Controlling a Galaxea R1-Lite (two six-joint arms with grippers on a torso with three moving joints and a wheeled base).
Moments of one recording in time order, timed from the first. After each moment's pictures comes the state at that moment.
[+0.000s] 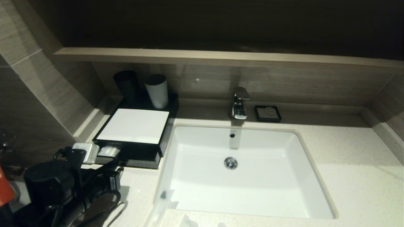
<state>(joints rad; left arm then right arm) -0.26 1.81 -0.06 -1.52 0.16 -0.01 0.00 0.00 0.00 0.01 -0.01 0.00</state>
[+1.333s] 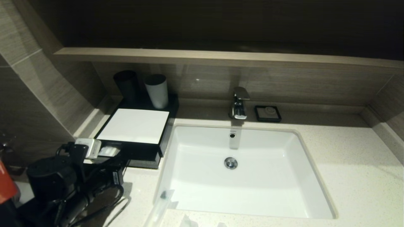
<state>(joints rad) -0.26 1.82 -0.11 -1.52 0.14 -0.02 0.00 0.00 0.00 0.01 -0.01 0.00</state>
